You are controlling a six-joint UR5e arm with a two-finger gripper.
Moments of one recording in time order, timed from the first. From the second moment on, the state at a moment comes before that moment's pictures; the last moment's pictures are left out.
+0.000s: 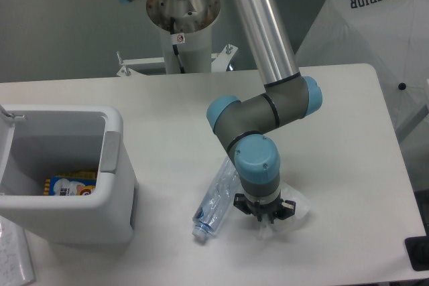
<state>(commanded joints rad) 2.44 -2.23 -1.48 -0.83 1.68 0.65</state>
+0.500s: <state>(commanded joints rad) 2.45 -2.19 -1.38 -0.83 1.64 0.58</state>
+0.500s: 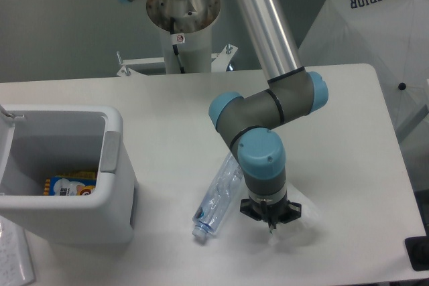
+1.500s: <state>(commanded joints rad) 2.41 -1.85 -1.38 -0.84 1.21 0.33</state>
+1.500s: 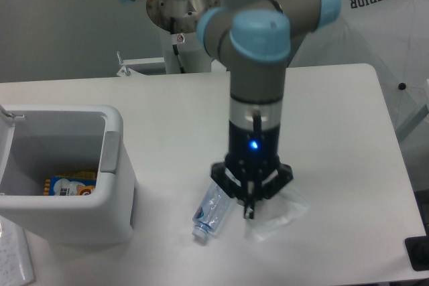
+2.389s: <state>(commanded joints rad) 2.03 -1.68 -1.42 -0.85 1.20 0.10</state>
